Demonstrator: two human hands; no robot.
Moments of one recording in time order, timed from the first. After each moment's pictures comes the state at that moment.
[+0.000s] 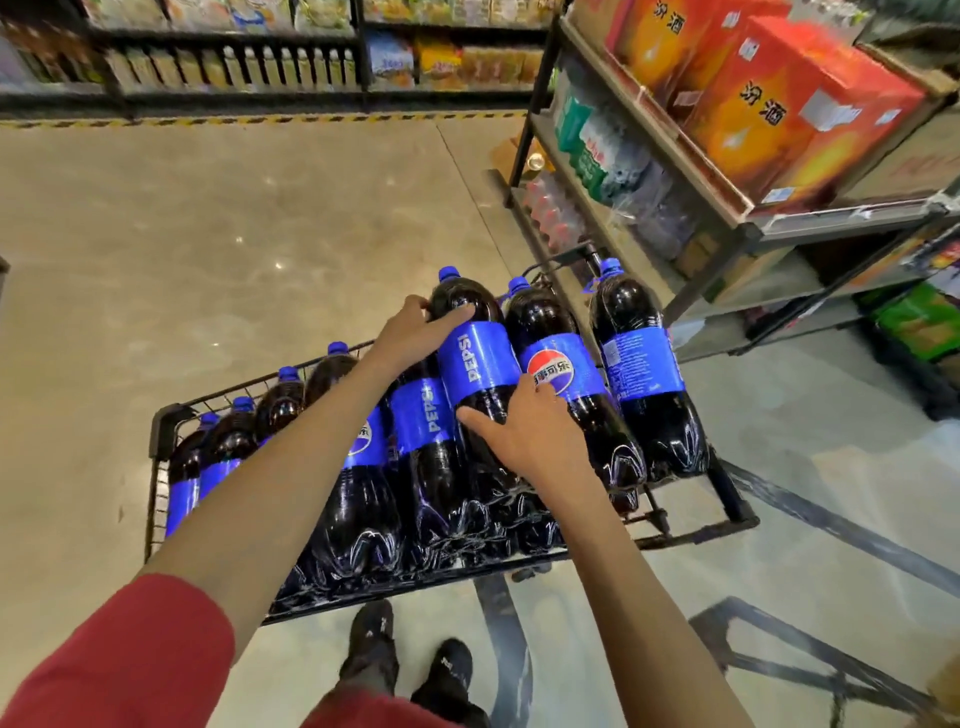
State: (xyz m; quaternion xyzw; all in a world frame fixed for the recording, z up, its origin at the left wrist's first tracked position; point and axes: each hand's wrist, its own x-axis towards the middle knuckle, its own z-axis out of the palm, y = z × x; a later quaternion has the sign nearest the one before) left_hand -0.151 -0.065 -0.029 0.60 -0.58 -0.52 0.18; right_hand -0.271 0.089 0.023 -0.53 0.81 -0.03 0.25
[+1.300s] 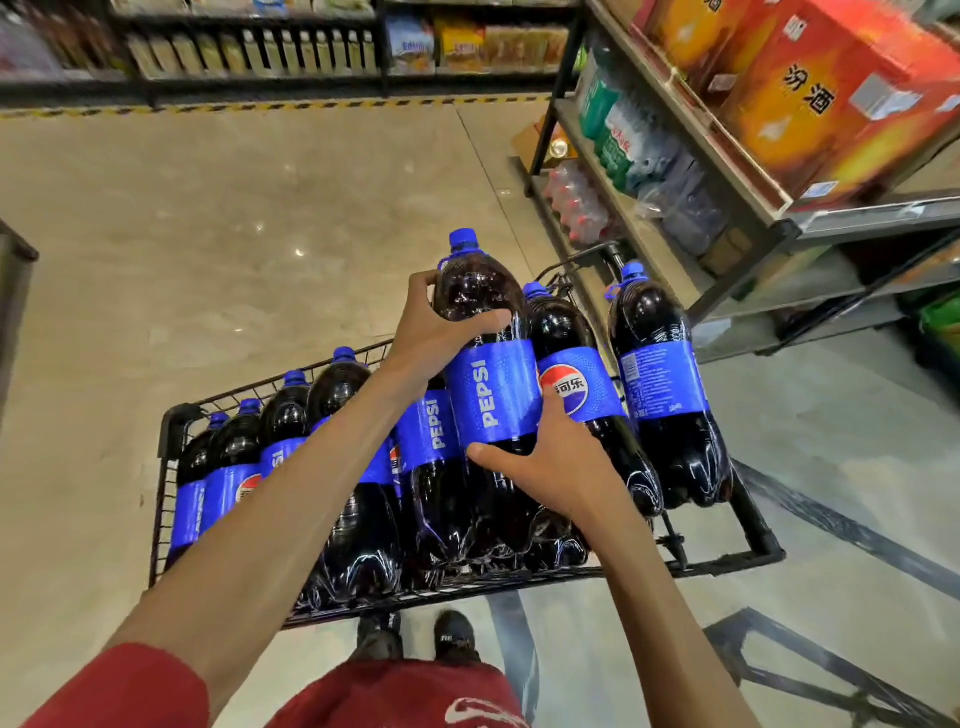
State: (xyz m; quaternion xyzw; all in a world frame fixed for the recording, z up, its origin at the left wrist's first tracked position) left_hand -0.167 -0.046 -0.001 0.52 -0.48 -0.60 0.38; right_hand -0.296 0.095 0.027 -0.53 0.78 -0.09 0.32
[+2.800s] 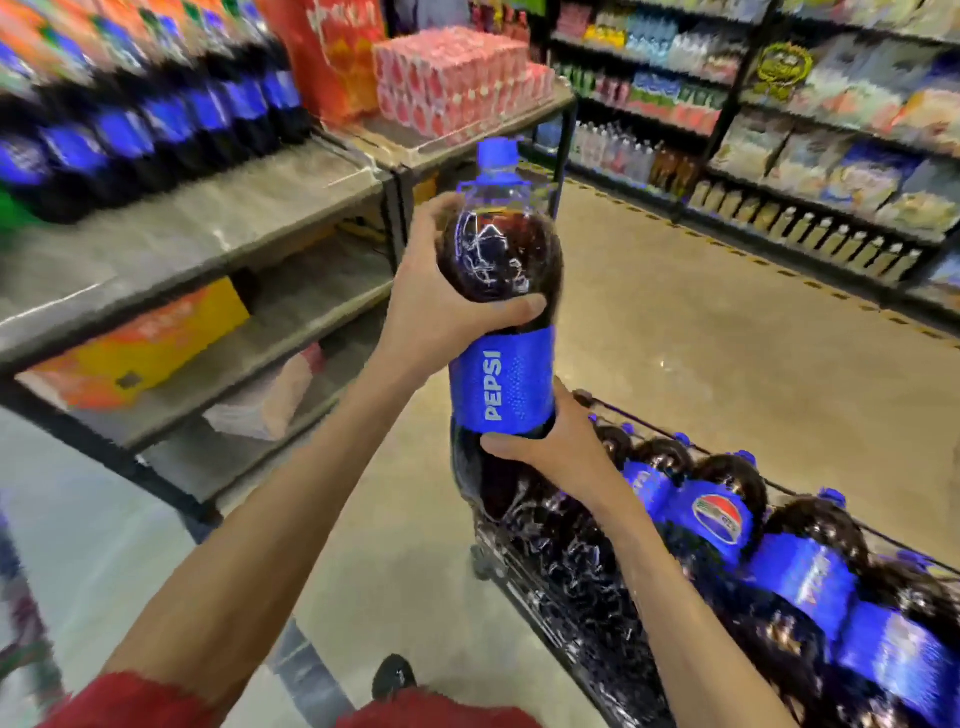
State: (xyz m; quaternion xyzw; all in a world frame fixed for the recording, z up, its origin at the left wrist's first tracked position) left_hand 0.173 0.220 0.123 0.65 -0.37 -0.09 0.65; right_hand 0.015 0.139 0.037 -0.76 0.28 -0.14 0.56
